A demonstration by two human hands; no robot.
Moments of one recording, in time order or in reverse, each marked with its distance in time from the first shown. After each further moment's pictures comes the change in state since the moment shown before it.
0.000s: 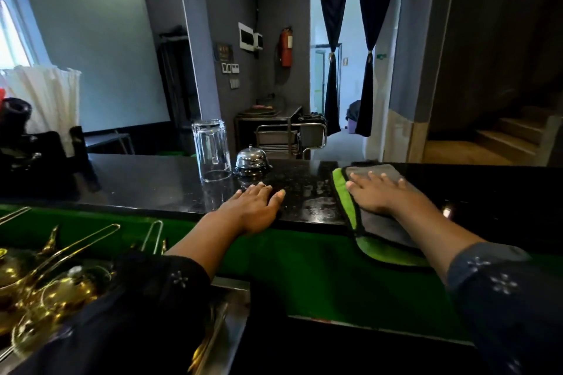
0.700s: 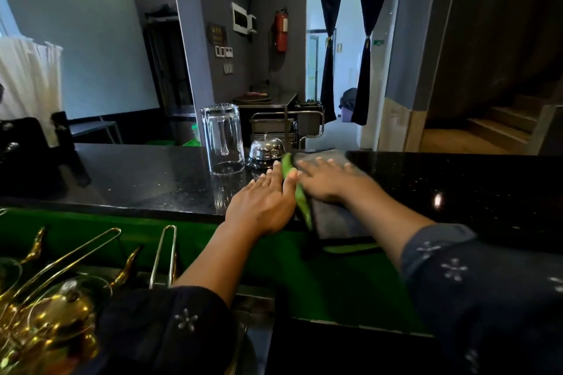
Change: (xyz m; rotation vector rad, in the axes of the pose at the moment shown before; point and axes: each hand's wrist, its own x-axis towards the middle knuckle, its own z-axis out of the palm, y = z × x) left_hand 0.014 -0.029 0.005 -0.127 0.159 0.024; right_hand 0.041 -0.138 0.017 -0.053 0.006 -0.192
